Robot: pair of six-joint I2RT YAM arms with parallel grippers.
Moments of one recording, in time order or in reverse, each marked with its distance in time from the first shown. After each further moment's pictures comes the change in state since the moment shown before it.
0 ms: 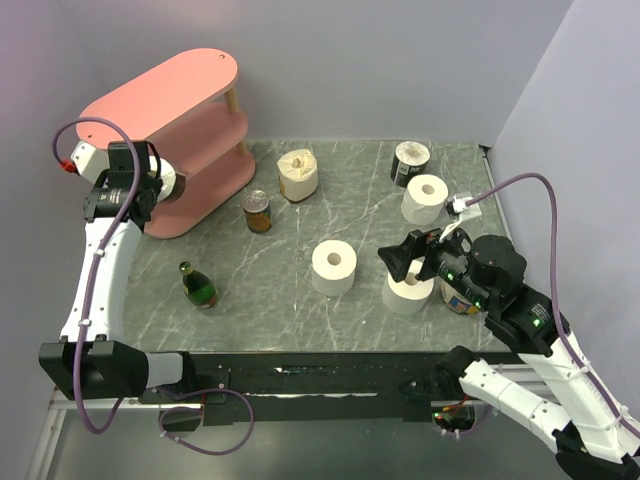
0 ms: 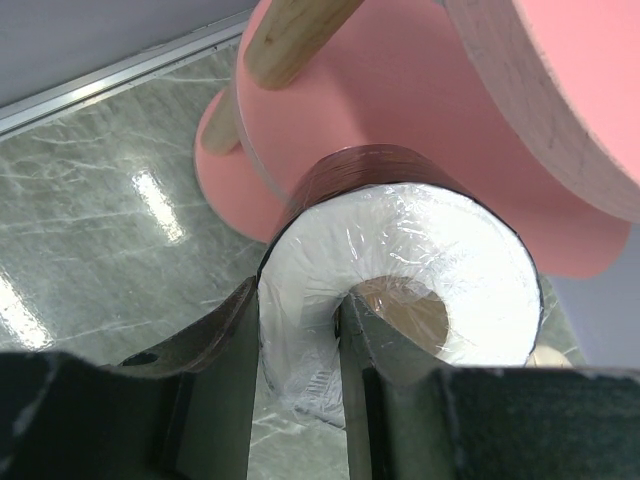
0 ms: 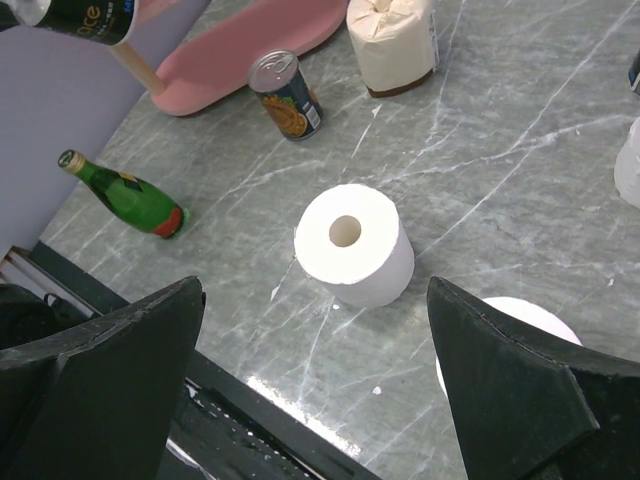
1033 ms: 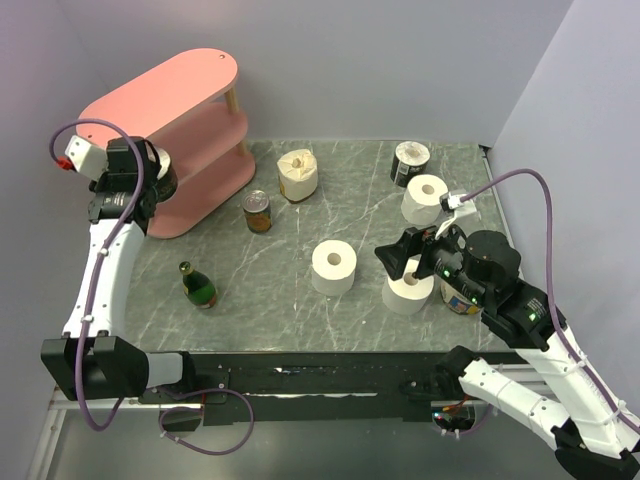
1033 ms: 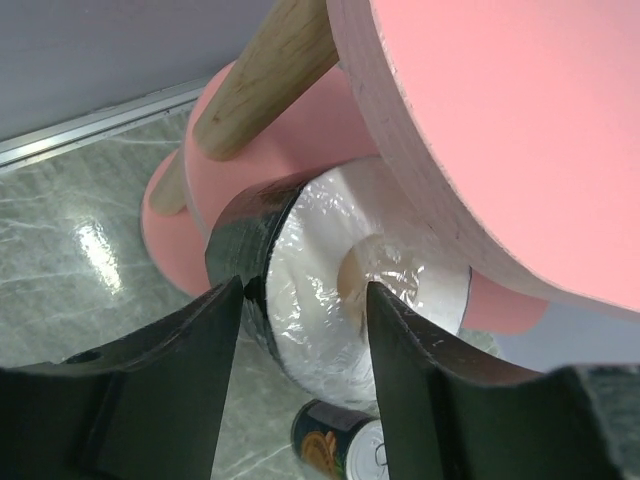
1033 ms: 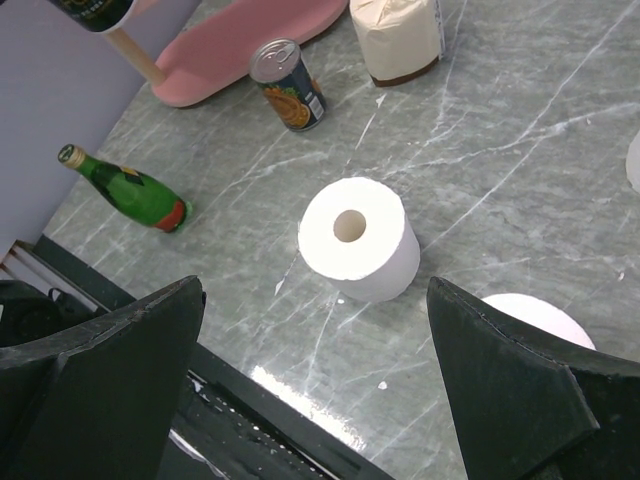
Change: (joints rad) left arm 0.011 0.002 -0.064 0.230 -0.053 -0.008; right arm 0.000 0.032 0.015 -0.009 -0.011 0.013
